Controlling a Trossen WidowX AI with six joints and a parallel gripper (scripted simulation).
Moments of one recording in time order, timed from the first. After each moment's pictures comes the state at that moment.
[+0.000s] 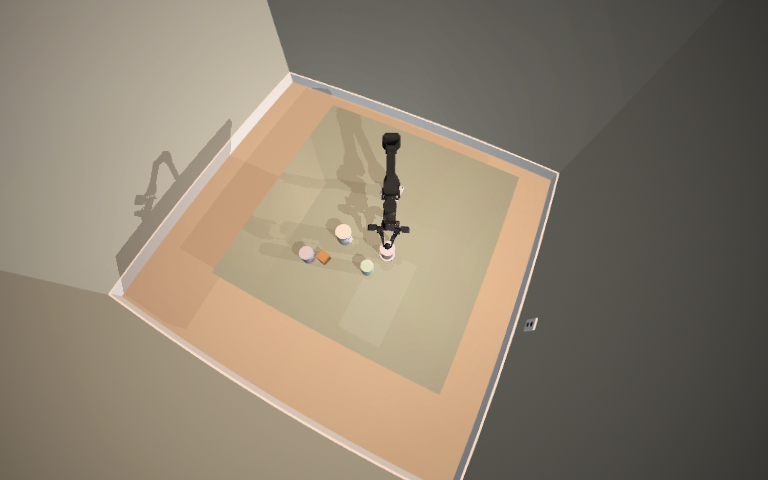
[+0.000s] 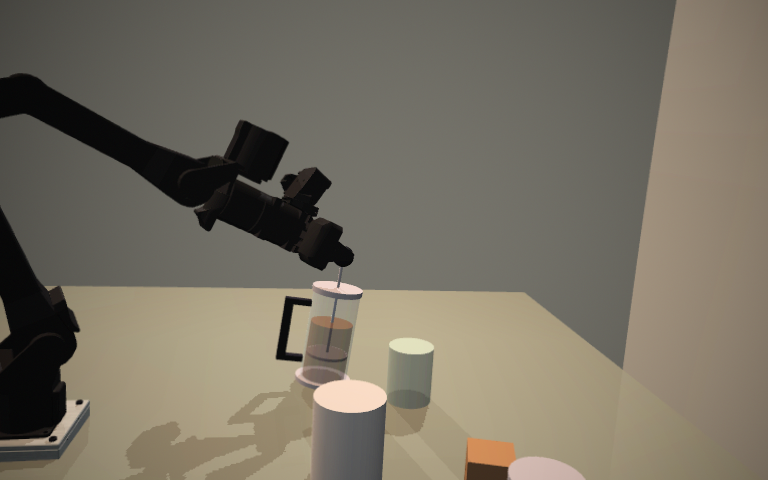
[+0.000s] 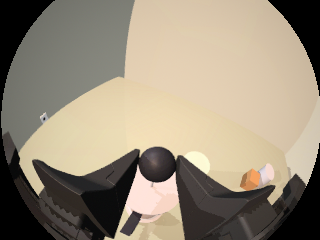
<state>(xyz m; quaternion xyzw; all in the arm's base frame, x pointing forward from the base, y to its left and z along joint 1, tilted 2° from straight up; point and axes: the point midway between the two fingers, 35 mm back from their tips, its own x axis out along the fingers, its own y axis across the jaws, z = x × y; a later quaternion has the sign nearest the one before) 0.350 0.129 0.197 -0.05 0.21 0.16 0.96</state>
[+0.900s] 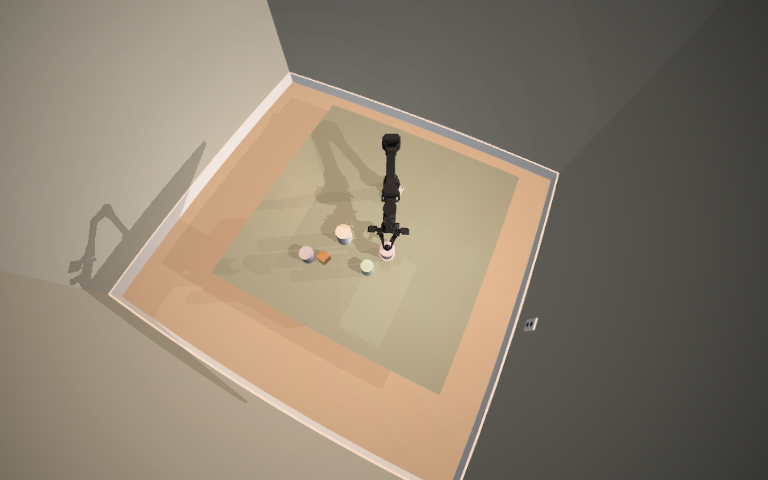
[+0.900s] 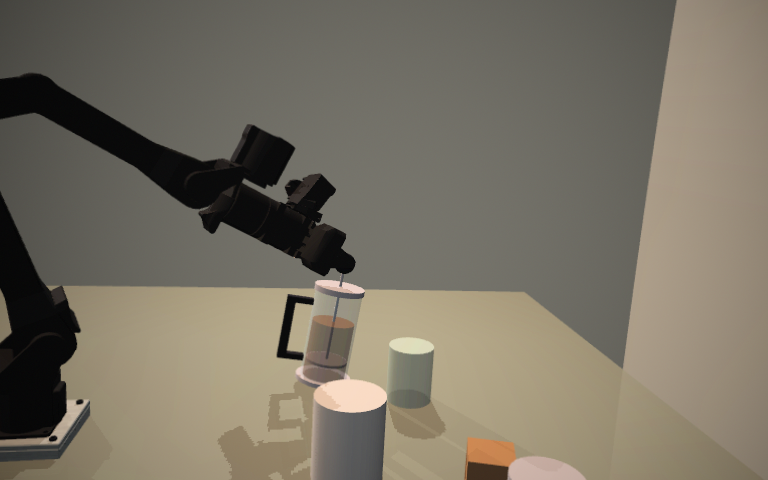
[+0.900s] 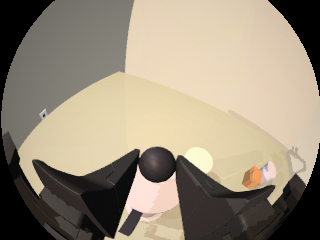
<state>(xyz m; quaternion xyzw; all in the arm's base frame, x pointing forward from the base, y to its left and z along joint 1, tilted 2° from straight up) 0.354 0.130 0.189 -0.05 0.22 0.16 0.96</state>
